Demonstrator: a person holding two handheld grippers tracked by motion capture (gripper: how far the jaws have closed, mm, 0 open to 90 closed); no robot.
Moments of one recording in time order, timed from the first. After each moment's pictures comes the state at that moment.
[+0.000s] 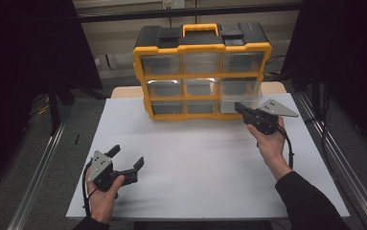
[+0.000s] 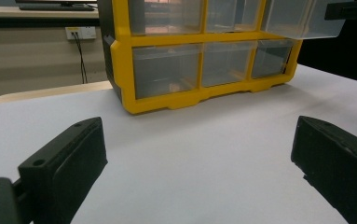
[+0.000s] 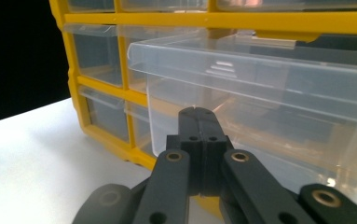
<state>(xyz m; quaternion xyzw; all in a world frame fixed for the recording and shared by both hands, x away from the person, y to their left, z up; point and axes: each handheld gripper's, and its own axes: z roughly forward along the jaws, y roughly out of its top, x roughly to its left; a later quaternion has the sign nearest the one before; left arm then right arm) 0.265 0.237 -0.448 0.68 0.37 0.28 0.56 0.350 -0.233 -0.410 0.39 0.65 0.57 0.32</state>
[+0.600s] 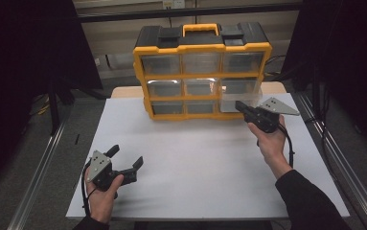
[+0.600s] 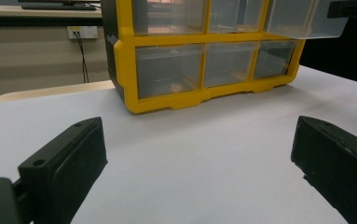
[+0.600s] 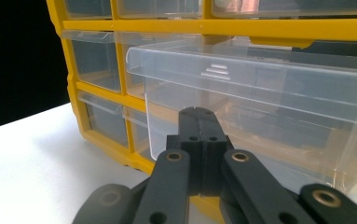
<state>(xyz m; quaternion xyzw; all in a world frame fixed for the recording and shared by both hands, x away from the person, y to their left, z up) 0.266 0.238 -0.449 0.68 0.38 0.28 0.56 0.352 -0.234 -0.407 0.39 0.65 0.58 0.32</state>
